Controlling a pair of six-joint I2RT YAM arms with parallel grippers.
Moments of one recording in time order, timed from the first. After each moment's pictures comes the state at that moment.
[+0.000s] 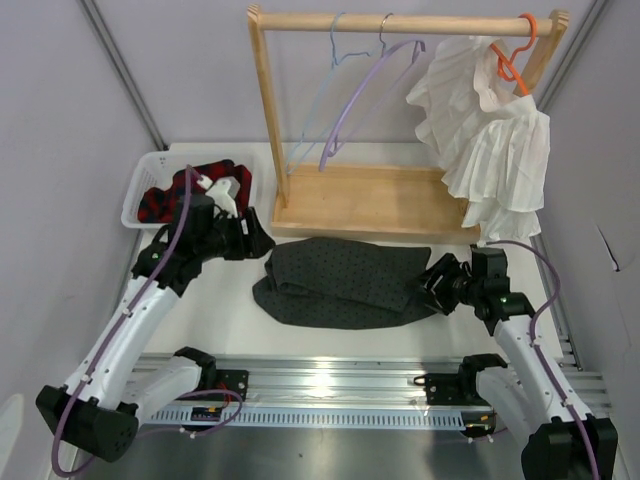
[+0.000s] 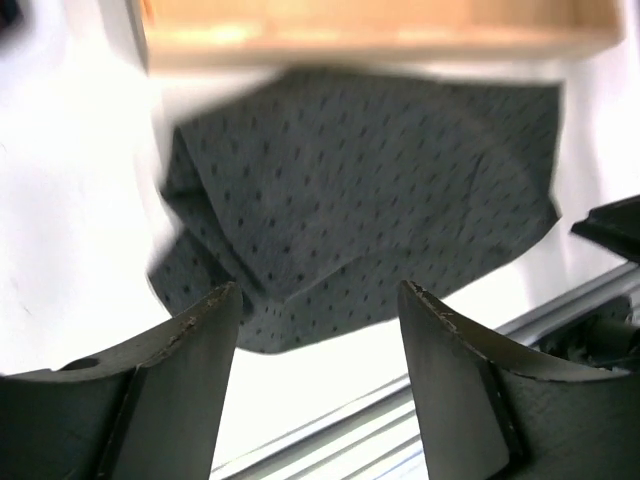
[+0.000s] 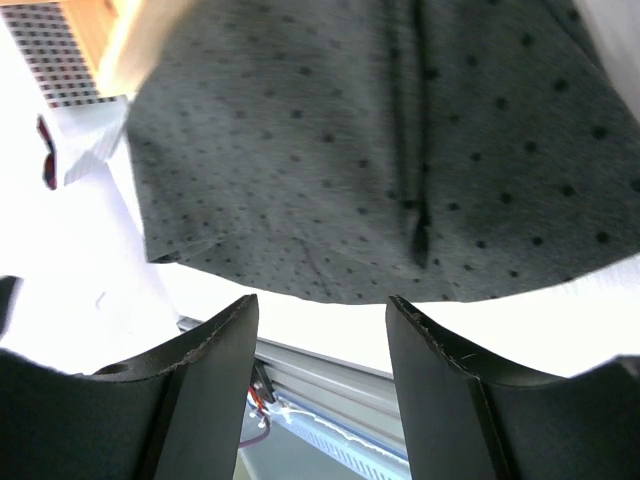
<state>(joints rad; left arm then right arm) -0.33 0.96 0.97 -0.67 0.22 -0.39 0.10 0.80 0.50 -0.52 -0.46 0.91</state>
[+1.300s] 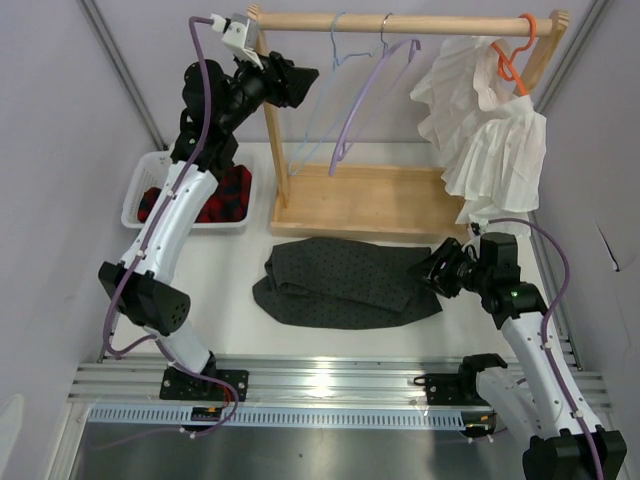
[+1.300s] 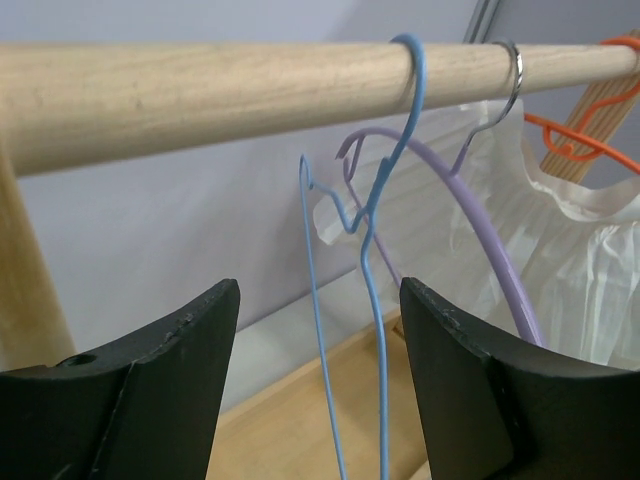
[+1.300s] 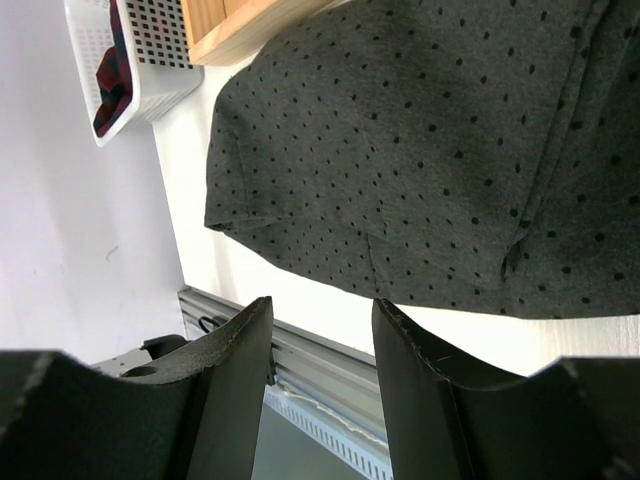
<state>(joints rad) -0.34 1.68 1.92 -0.02 0.36 -0.26 0.11 0.78 0.67 -0.57 -0.52 0.80</state>
